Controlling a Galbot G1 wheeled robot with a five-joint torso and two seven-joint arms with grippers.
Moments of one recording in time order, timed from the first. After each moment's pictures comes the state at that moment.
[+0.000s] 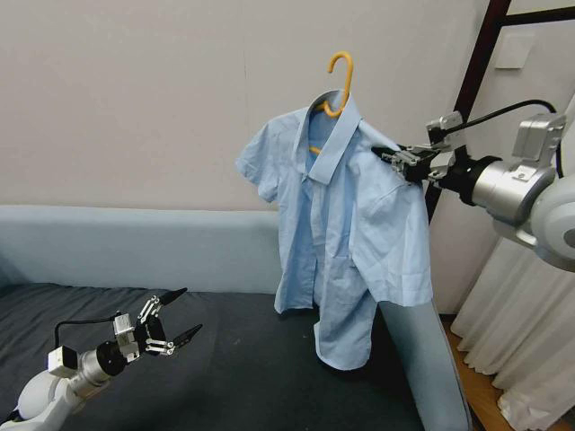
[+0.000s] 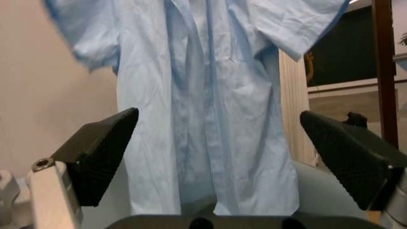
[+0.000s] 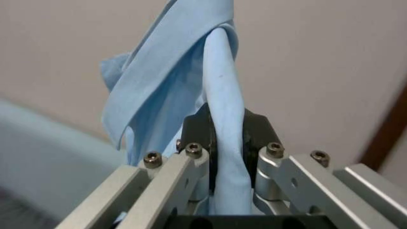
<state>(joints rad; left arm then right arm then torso) 1.12 -0.86 -0.54 -1.48 -0.94 -0.43 1.16 -0.19 0.49 0.09 2.12 1.25 -0.61 0.39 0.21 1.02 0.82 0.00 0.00</state>
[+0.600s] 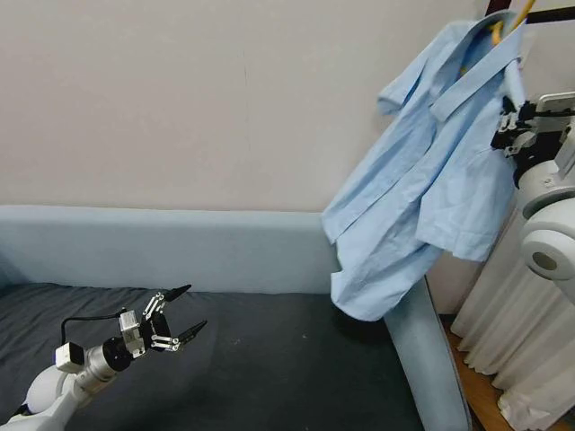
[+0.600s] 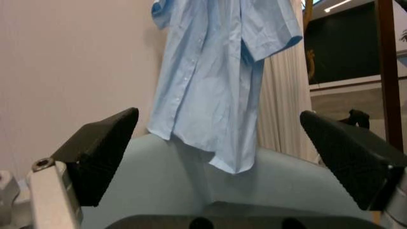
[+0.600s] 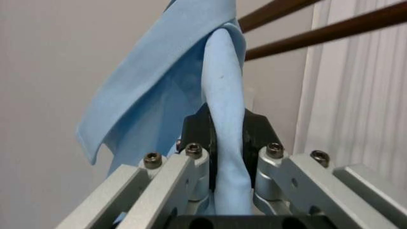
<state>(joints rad) 1.10 -0.85 -0.52 -1.46 -0.93 -0.45 1.15 -0.43 0.63 0.23 2.00 0.70 -0.37 0.70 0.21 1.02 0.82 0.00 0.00</state>
